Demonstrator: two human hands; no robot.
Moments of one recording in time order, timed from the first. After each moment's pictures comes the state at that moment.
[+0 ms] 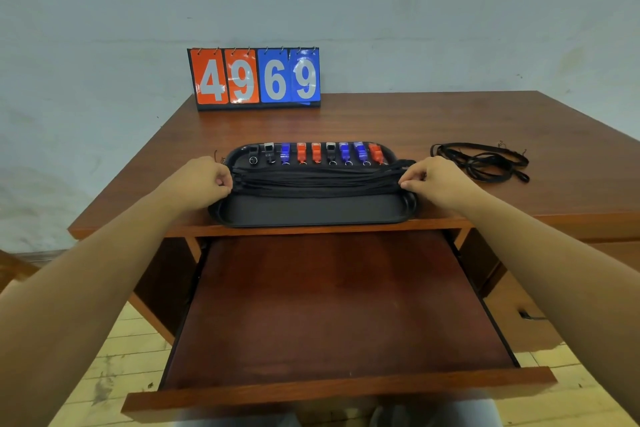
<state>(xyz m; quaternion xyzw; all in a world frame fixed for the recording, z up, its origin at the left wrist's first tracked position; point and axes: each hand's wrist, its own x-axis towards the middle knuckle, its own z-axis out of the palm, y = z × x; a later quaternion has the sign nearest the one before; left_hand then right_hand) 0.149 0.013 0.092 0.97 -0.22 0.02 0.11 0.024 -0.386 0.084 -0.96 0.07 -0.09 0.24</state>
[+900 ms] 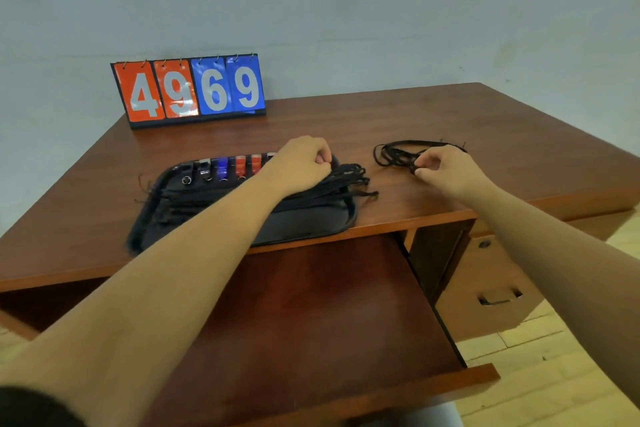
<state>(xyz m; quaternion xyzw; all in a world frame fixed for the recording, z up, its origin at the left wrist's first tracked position) 0.107 -0.229 0.123 0.89 -0.39 0.02 0.24 -0.015 -0.485 0.096 -0.94 0.19 -0.14 0.25</state>
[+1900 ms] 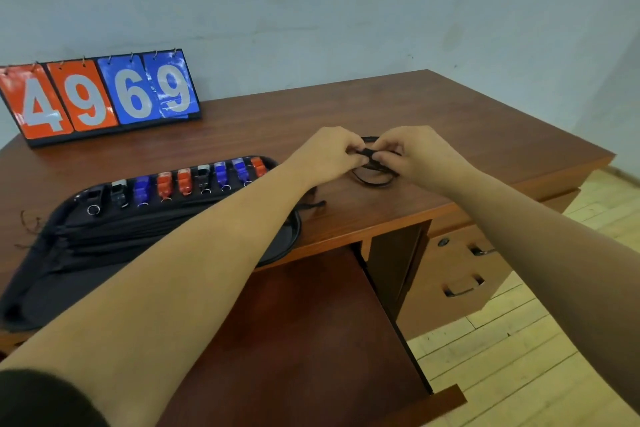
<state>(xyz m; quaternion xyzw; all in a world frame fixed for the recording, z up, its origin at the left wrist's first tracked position) 0.098 -0.371 0.120 0.83 -0.52 -0.01 0.22 -0.027 -0.508 0.123 -0.96 0.08 -0.18 0.18</state>
